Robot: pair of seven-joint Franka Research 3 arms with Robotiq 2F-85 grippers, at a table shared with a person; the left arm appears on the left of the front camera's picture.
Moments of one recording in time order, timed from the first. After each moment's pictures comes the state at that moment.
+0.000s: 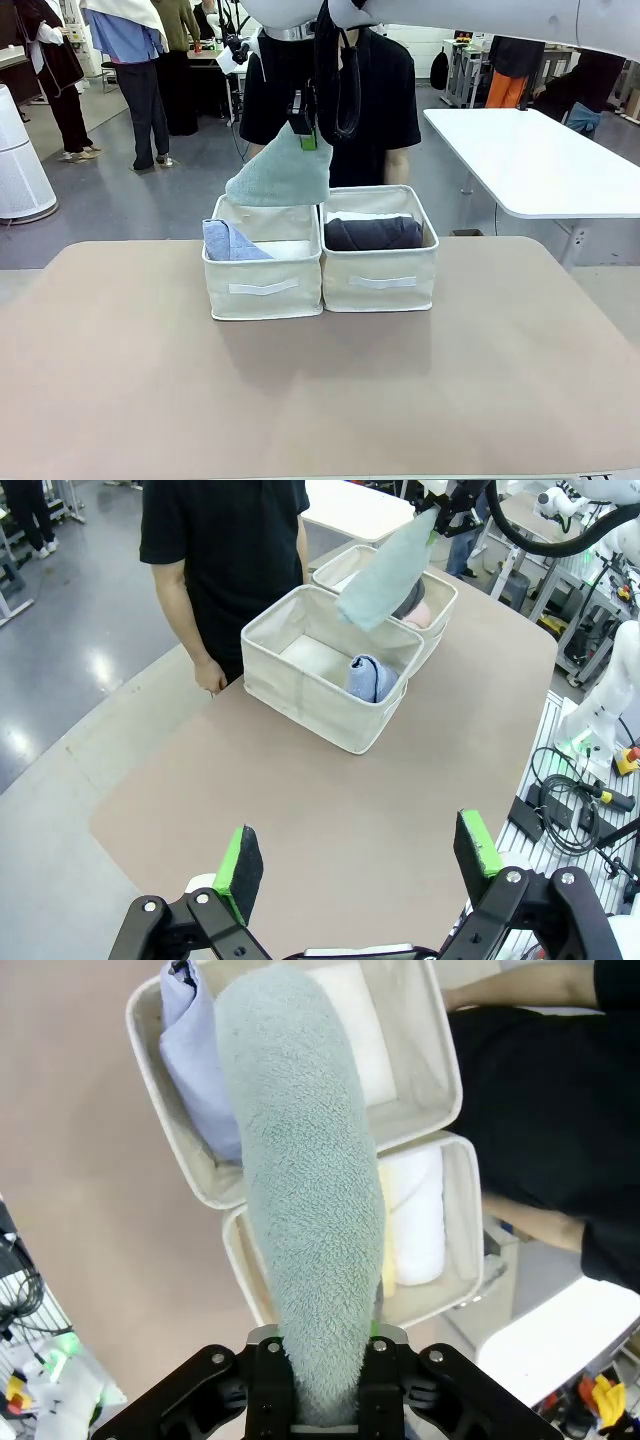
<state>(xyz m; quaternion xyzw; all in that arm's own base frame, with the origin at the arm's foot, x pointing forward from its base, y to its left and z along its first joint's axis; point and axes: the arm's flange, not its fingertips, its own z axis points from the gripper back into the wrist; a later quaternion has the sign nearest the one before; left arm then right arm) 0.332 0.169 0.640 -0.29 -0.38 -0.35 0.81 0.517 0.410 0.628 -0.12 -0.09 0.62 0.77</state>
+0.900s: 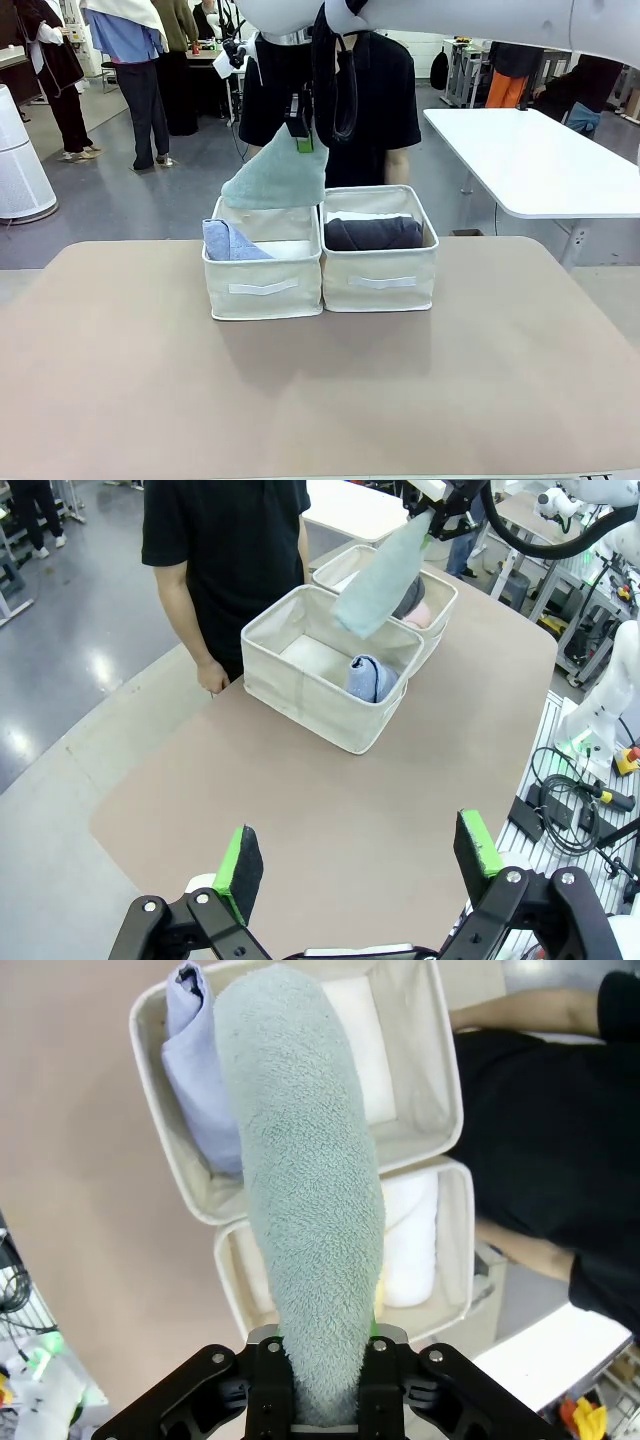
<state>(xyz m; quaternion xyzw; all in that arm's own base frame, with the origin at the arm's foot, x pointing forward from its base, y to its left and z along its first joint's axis) 0.332 0.169 0.640 -0.29 -0.38 -0.35 0.81 0.525 0.420 0.620 -0.11 -0.10 0.65 0.75</state>
